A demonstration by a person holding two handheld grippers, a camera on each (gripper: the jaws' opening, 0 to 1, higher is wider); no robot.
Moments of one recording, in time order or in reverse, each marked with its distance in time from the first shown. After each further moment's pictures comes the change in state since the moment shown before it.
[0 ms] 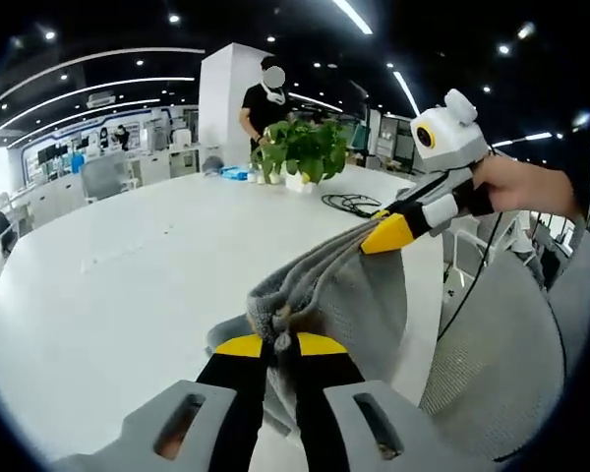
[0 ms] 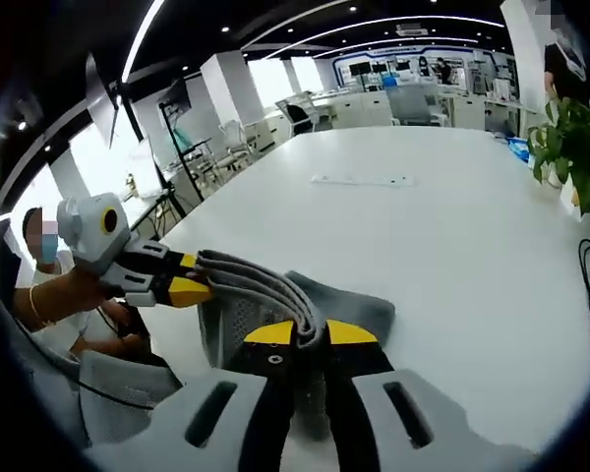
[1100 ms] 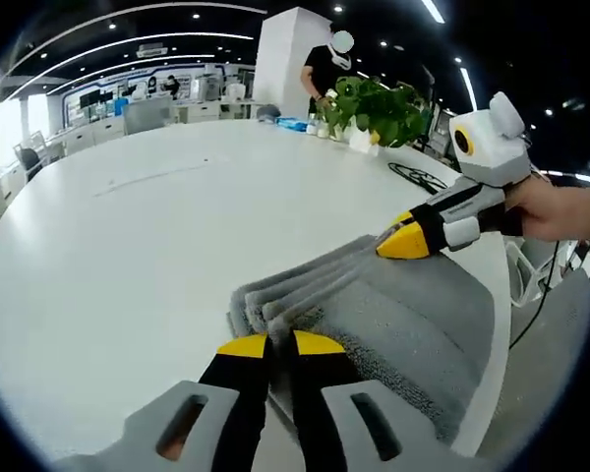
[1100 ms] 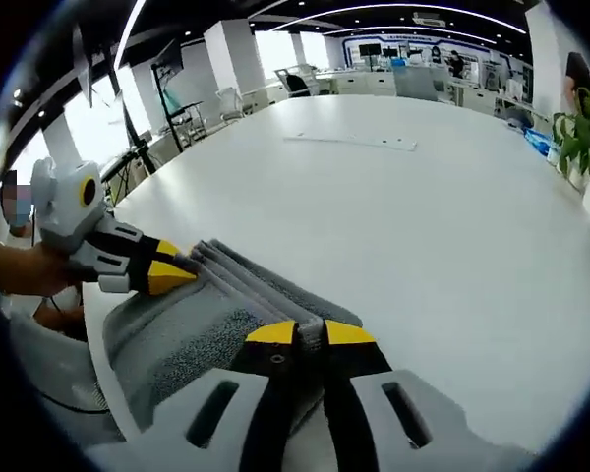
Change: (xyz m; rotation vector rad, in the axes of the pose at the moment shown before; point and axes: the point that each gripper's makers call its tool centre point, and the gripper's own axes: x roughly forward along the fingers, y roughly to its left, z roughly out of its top) left arm 0.079 0.042 -0.071 -0.156 0.145 0.160; right arm 0.109 -0.073 -0.043 -0.099 0.103 -0.033
